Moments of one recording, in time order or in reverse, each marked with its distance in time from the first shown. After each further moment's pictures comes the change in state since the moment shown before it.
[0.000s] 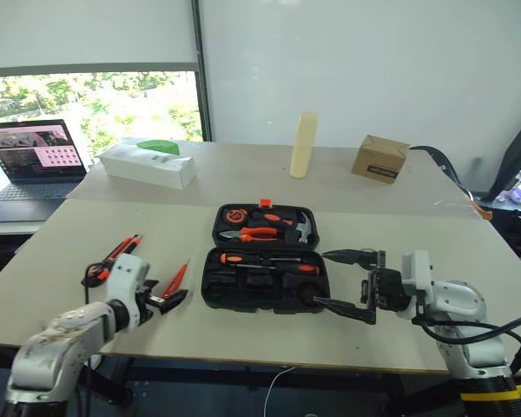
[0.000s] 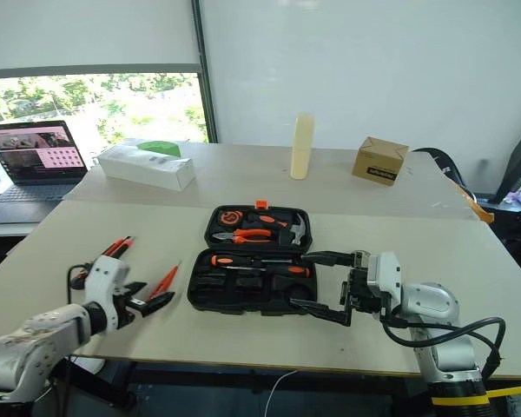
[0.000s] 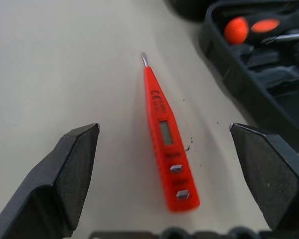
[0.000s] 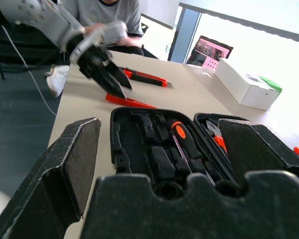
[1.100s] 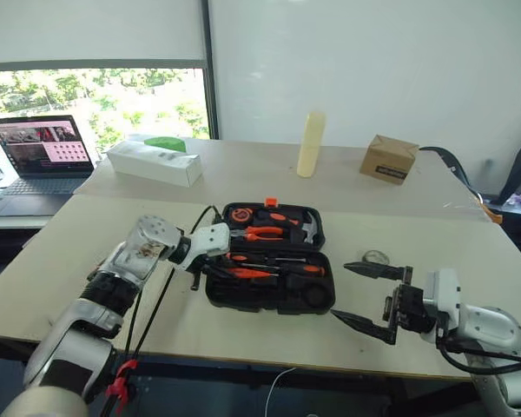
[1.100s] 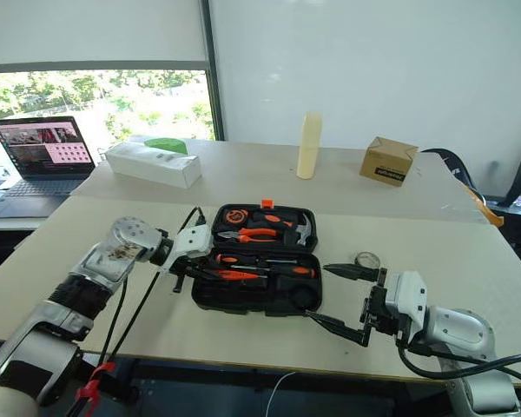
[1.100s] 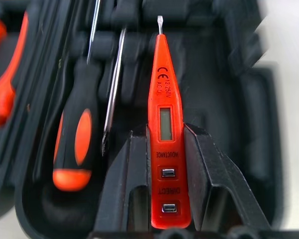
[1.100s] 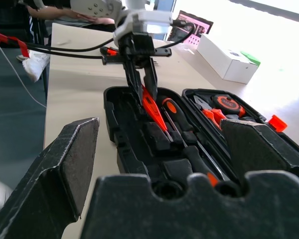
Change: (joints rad) left arm -0.780 -0.019 -0.613 0.842 0.500 -0.849 -0.974; right arm 0.257 -0.090 -0.089 -0.208 0.021 0.025 -0.148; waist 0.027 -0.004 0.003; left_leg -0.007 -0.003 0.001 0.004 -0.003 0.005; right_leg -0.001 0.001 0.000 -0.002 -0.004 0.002
